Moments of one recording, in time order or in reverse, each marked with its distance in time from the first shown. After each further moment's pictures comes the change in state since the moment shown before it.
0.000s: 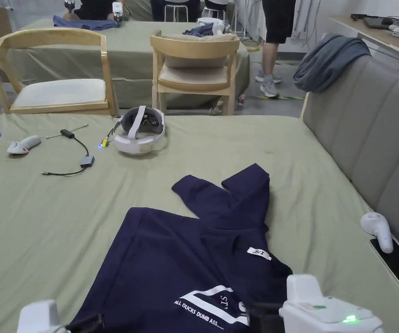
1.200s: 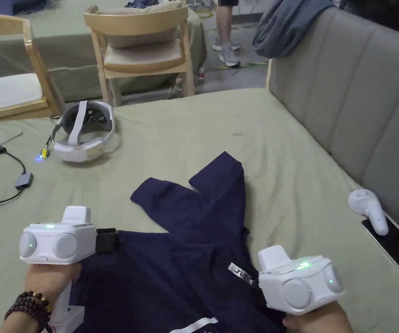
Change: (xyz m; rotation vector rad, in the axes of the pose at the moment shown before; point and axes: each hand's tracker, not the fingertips) left arm 0.119 0.176 -0.288 -0.116 -0.068 -0.336; right arm 0.058 0.044 -0.169 -0.270 -0.070 0.067
